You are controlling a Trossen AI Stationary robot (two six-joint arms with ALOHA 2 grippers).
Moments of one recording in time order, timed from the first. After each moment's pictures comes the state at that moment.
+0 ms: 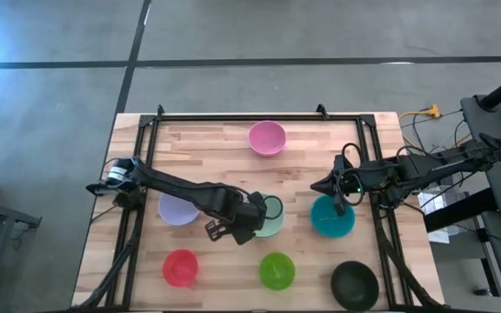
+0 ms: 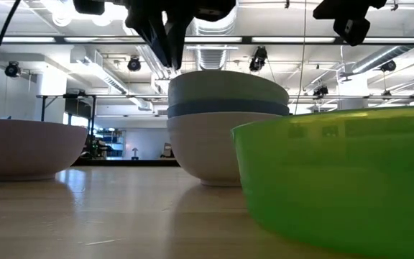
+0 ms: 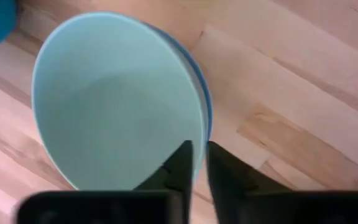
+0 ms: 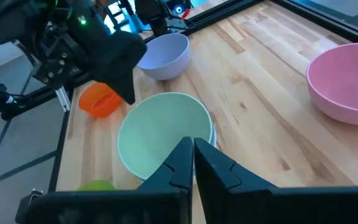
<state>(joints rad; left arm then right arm) -0.28 1.89 1.76 -1.14 -0.08 0.79 0.26 0.82 0.76 -0.41 0.28 0.52</state>
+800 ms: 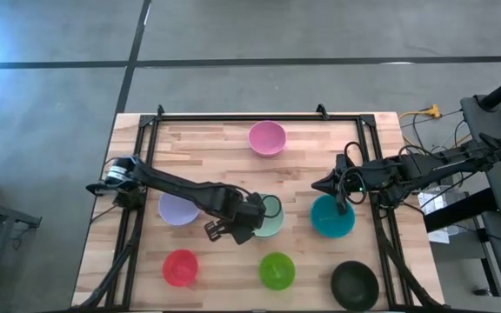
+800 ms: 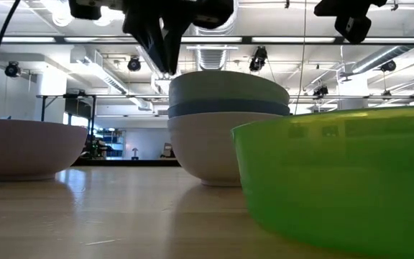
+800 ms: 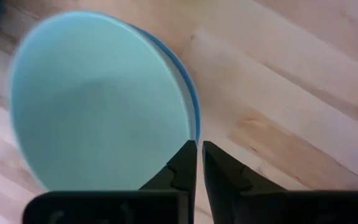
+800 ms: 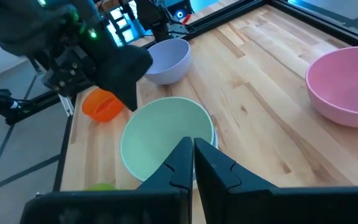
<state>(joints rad) -0.26 1.88 1.71 -1.11 -0.03 0.79 0.26 0.80 0.76 -0.41 0.28 0.52</state>
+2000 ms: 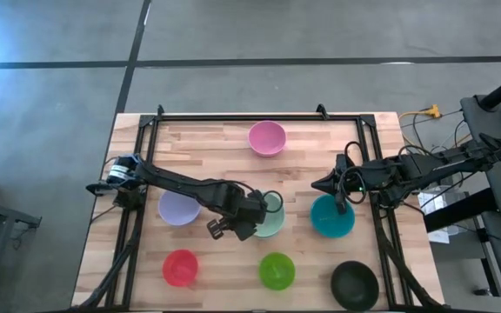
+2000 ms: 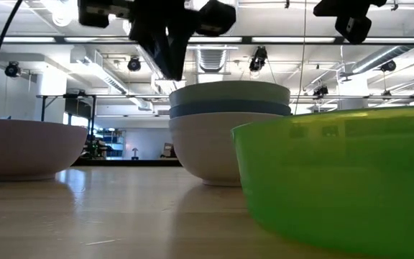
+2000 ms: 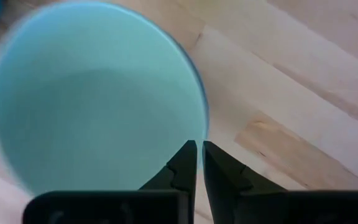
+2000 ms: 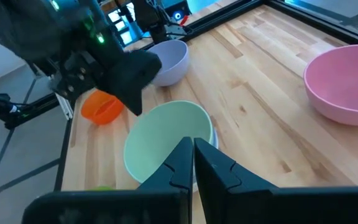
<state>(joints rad) -0.23 1.88 1.69 -1.07 -0.01 0.79 0.26 0.80 0.76 -0.41 0.29 0.54</state>
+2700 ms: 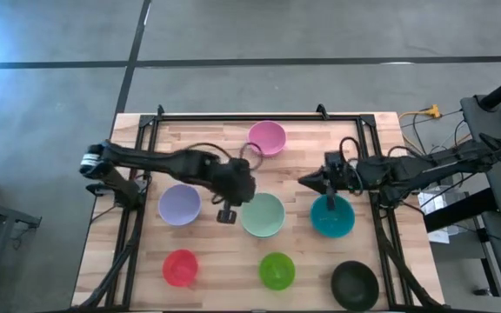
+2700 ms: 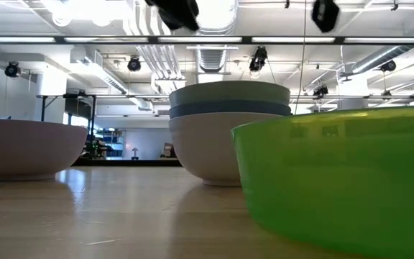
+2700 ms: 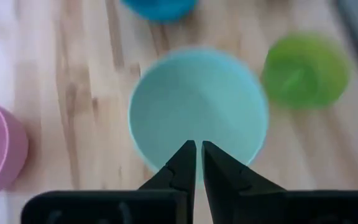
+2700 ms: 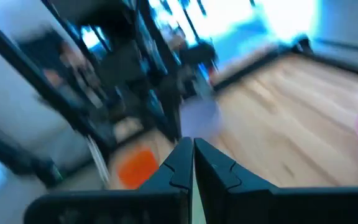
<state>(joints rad) -0.10 1.59 1.53 -0.82 0.03 0.08 0.21 0.93 0.76 0.00 0.27 0.56</state>
